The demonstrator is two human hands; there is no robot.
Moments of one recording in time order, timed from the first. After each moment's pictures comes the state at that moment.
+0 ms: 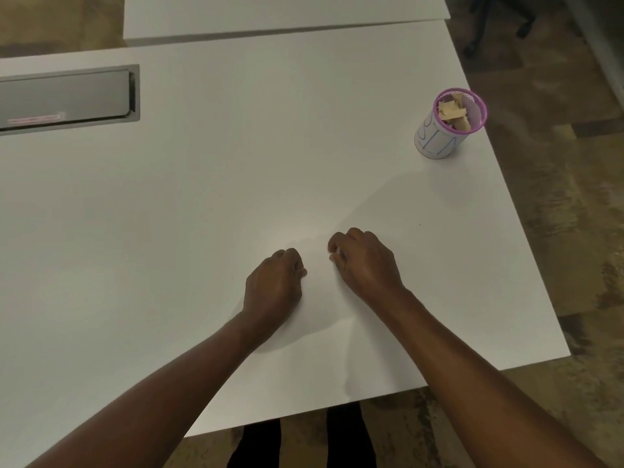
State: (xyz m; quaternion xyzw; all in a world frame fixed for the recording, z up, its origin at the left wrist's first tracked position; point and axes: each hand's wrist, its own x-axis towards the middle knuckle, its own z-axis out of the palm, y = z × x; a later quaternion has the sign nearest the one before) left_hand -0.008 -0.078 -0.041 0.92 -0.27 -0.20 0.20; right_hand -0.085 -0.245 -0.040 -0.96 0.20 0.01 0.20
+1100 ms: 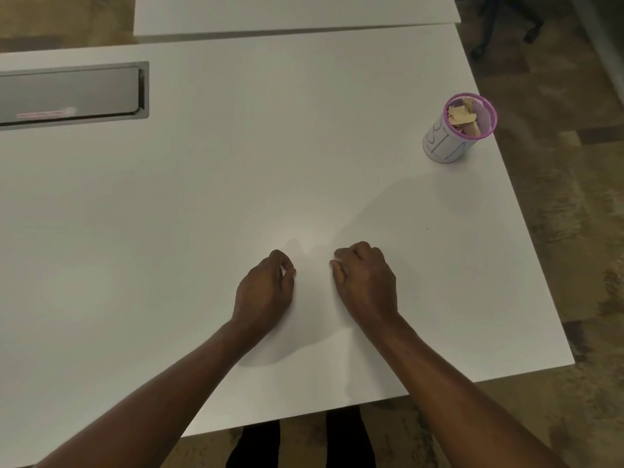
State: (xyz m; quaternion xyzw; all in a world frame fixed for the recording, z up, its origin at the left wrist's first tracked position) left_hand -0.002 -0.051 -0.042 0.91 -0.22 -0.21 0.29; right_hand -0.099 -0.214 -0.054 -0.95 0.25 -0.10 0.15
